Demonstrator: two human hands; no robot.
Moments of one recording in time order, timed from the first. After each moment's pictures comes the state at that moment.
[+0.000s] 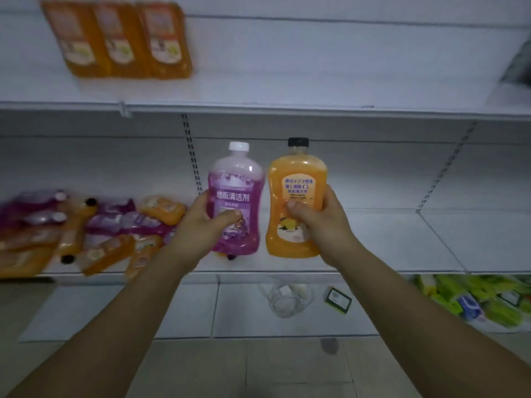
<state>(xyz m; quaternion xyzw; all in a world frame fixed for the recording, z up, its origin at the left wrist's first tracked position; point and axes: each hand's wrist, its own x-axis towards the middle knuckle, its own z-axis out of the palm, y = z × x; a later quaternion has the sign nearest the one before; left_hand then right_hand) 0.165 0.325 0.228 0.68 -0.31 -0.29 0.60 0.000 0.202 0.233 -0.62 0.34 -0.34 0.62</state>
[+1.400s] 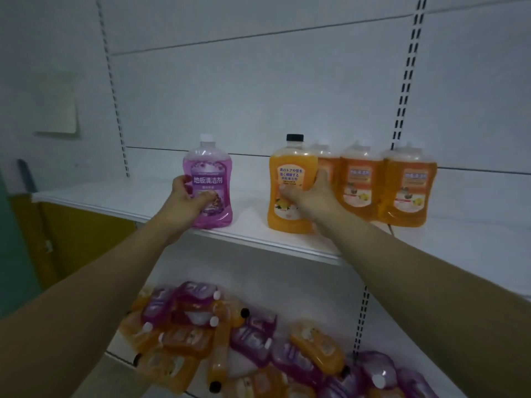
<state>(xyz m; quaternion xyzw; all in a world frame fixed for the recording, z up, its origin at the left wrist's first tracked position) 0.629 0.488 0.388 0.73 -0.26 0.02 0.63 0.492 0.282 0.410 -0.74 0.16 -0.33 0.56</state>
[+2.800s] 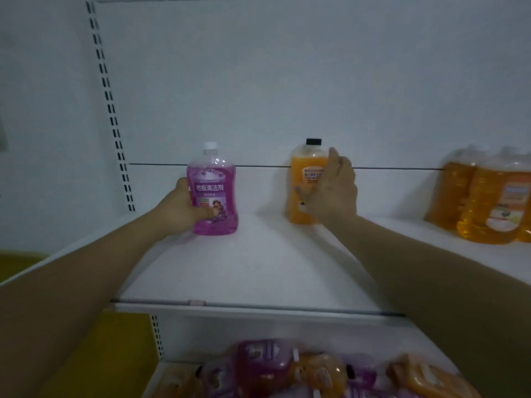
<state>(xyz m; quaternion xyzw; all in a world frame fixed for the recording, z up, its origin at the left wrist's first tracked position) 1.020 0.582 0.413 0.72 -0.52 -0.04 0.46 0.831 0.394 0.416 -0.81 0.39 -0.42 0.09</state>
